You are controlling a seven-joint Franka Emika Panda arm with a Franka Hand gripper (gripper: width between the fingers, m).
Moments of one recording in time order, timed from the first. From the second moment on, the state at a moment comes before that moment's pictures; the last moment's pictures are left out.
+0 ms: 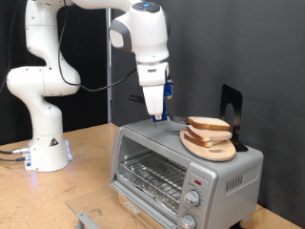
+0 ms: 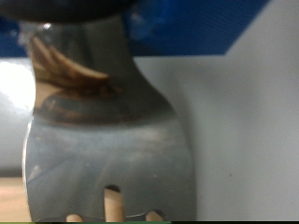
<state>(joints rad) -0.39 -0.19 0.60 -2.26 0.36 2.10 -0.05</state>
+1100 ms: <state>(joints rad) -0.39 -0.24 0.60 -2.30 0.35 2.15 -0.09</state>
